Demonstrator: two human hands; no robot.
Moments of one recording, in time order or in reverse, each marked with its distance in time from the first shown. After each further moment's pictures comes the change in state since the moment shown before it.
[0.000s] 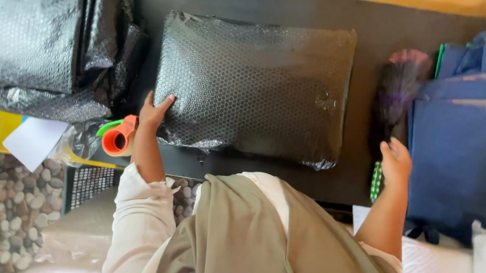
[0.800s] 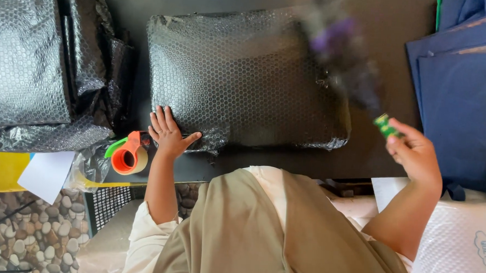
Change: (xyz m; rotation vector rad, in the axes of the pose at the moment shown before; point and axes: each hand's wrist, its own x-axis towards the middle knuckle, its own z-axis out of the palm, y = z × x) left_hand -0.037 -0.043 0.029 0.693 -0.151 0.482; right_hand -0.121 -0.115 -0.058 0.319 -0.232 0.141
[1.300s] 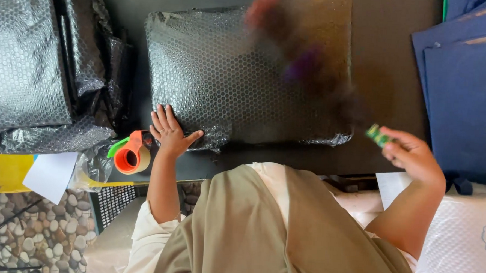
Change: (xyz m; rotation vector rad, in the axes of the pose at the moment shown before) left_hand 0.002 0.000 0.000 0.013 0.012 0.015; right_hand 0.008 0.032 -0.007 0.034 -0.136 0.059
